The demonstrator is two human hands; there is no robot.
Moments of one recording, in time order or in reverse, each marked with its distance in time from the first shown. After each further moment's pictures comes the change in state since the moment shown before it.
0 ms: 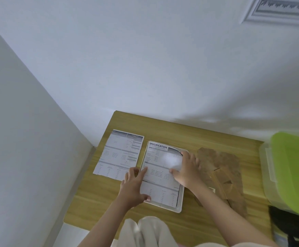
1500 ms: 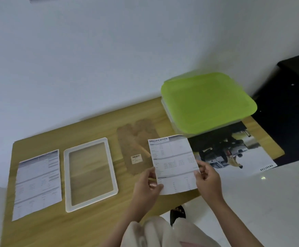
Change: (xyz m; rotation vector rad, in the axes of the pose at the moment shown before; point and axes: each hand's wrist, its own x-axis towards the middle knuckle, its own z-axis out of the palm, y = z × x) left_hand -0.071 0.203 0.100 -0.583 -0.287 0.256; right_hand -0.226 0.215 -0.021 0.830 0.597 0.512
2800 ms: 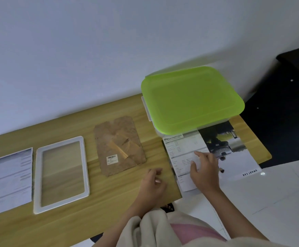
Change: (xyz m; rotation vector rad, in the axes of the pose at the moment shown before) left_hand 0.038 0.005 0.103 0.176 -0.017 0.073; right_hand 0.077 0.037 -0.057 -0.502 0.062 -0.195
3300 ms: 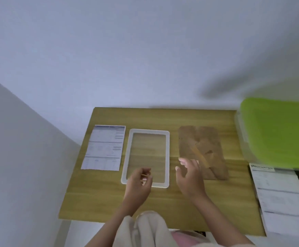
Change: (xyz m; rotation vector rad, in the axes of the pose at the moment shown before) left_hand -0.087 -0.118 -0.215 -0.178 0.561 -0.183; right_hand -0.082 -0.243 0.136 0.209 -0.330 -0.332
